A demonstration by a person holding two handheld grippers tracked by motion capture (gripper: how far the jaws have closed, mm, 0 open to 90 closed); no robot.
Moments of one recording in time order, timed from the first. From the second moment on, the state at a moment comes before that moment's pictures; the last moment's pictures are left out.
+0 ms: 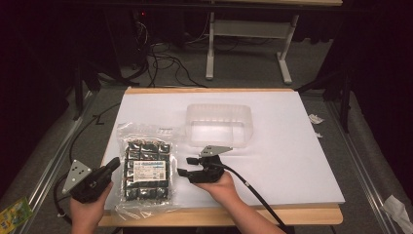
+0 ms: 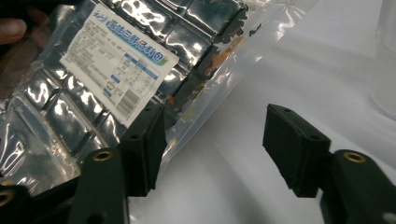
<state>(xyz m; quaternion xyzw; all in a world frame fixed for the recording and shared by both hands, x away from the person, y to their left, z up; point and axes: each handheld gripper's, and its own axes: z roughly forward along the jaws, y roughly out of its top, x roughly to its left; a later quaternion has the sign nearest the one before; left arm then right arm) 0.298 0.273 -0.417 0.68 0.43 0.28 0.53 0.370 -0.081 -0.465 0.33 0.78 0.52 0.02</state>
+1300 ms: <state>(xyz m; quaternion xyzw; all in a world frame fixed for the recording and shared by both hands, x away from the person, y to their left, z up) 0.313 0.216 -0.394 0.69 0.38 0.27 0.56 0.365 -0.133 -0.411 0.34 0.74 0.58 0.06</state>
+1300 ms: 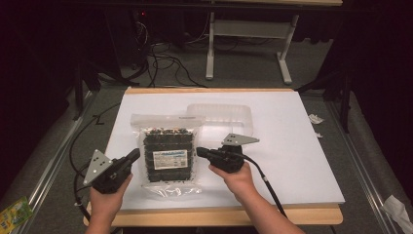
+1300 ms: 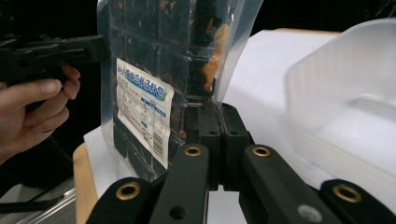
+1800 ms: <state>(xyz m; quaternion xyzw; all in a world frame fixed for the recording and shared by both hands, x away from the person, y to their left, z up) 0.341 0.131 -0.386 0.71 0.32 0.25 0.58 0.348 -0.218 -0.389 0.36 0.71 0.58 0.13</state>
